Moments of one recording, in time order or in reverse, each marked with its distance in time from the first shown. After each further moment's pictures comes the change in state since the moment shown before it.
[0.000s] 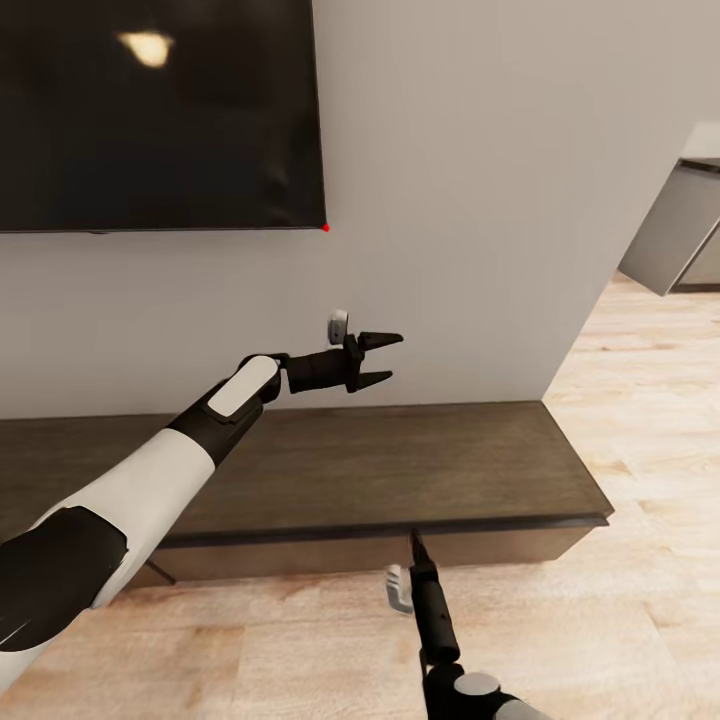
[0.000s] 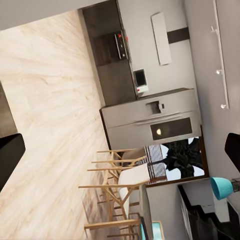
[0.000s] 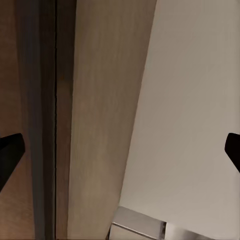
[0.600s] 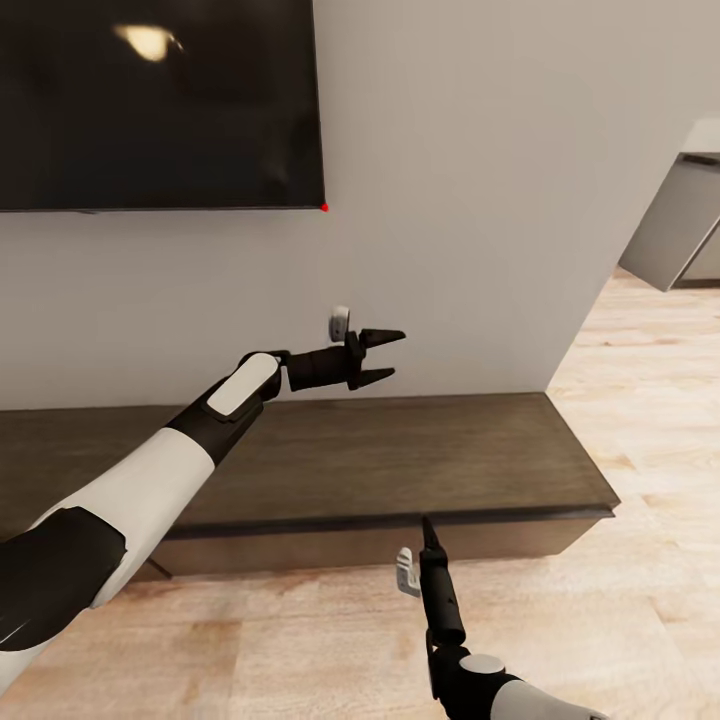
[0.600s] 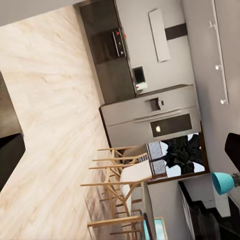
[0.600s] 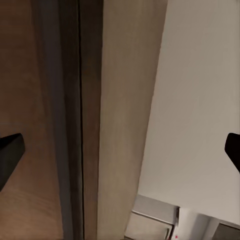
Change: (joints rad) left arm -0.001 0.001 0.000 -0.025 0.000 0.002 0.000; right arm -0.041 -0.011 -0.045 0.020 -0.049 -0.046 0.008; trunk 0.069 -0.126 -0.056
